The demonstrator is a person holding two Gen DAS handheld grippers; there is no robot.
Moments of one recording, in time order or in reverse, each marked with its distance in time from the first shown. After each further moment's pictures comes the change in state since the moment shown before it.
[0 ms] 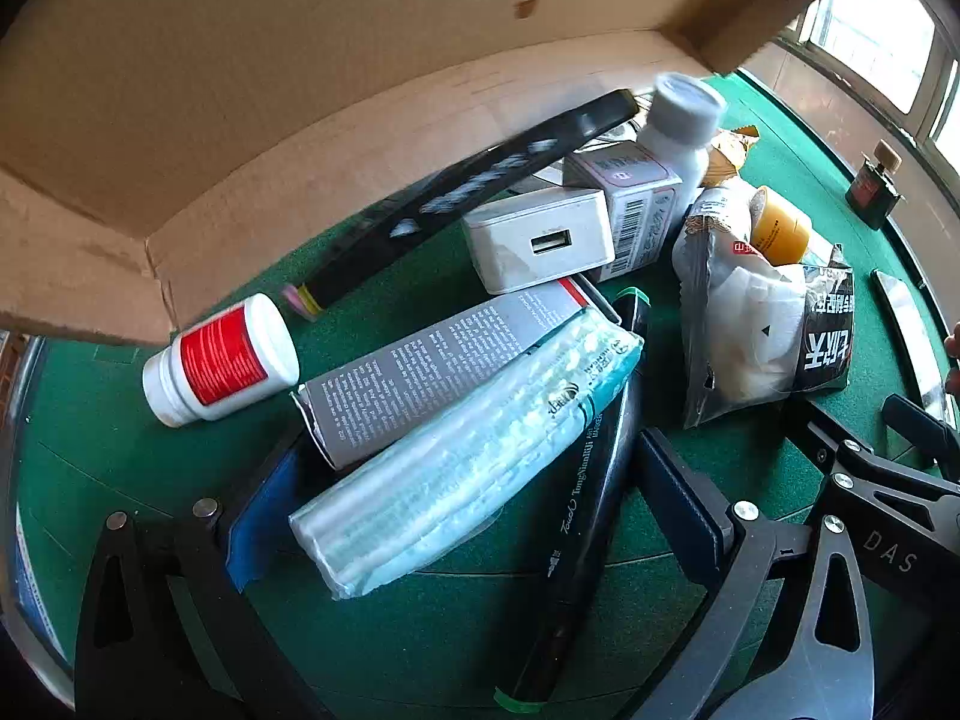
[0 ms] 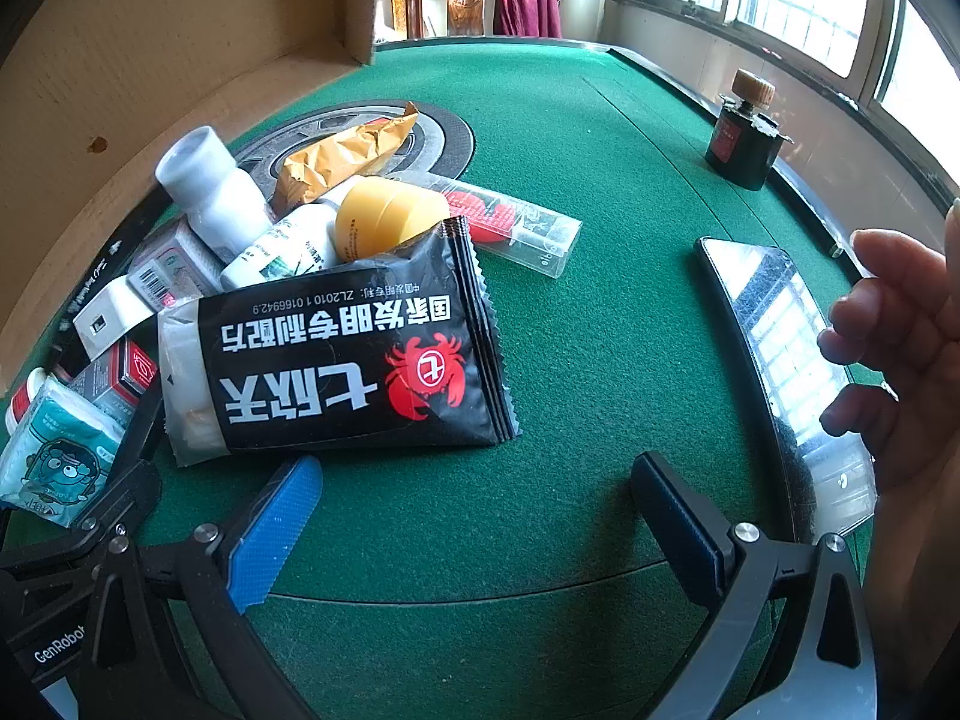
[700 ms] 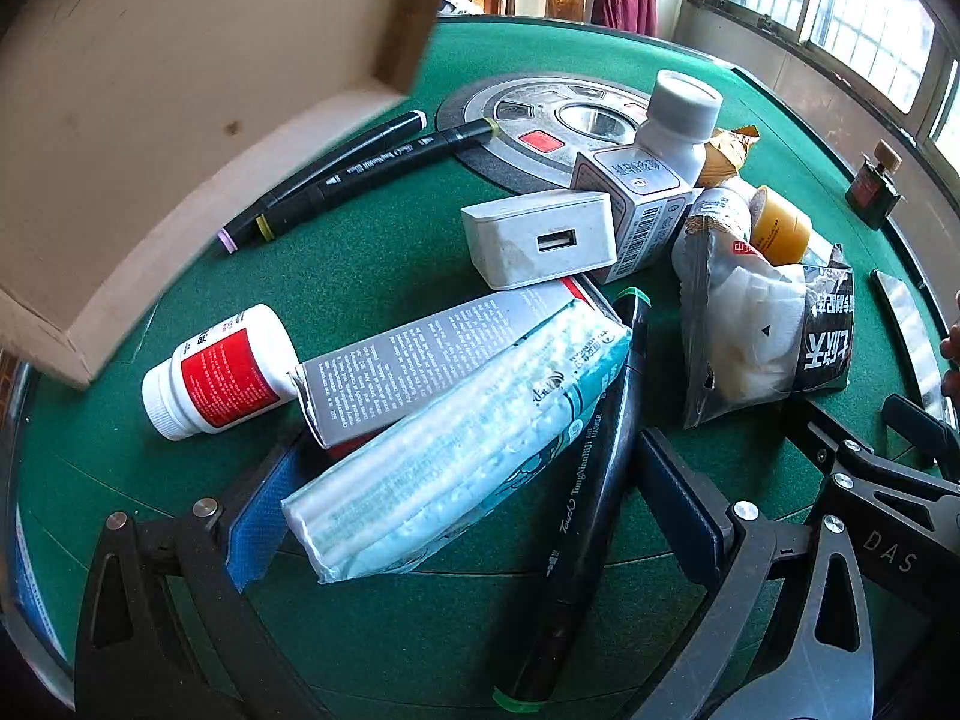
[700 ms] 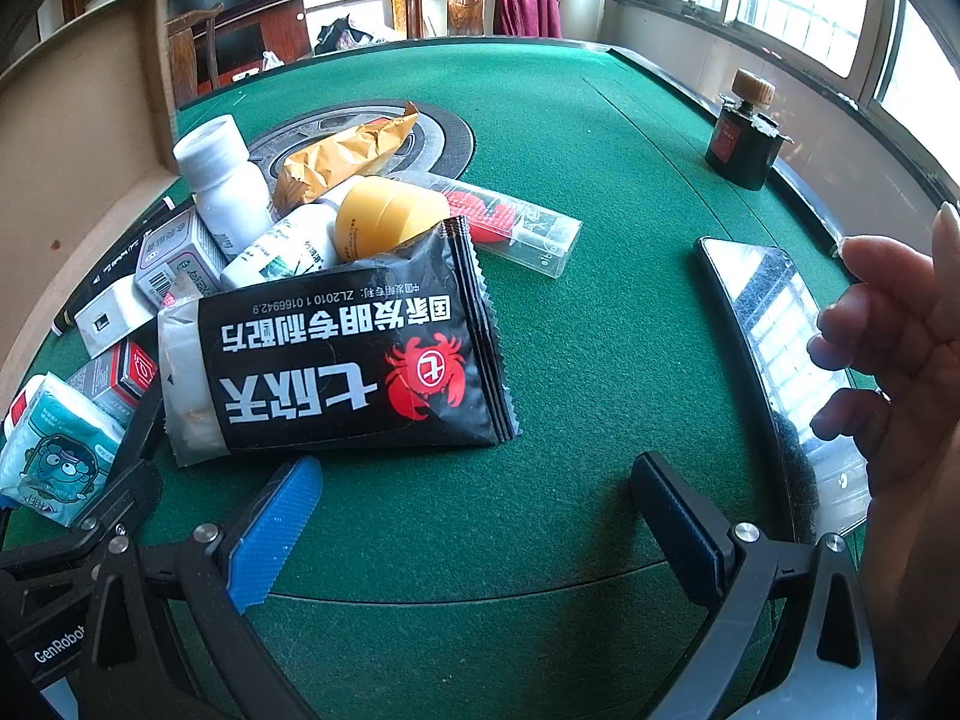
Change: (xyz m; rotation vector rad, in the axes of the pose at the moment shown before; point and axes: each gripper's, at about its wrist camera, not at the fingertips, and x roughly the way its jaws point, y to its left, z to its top) left arm 0.000 0.000 0.000 0.000 0.000 0.000; right arm 0.001 -0.003 0.000 0.000 0.000 0.000
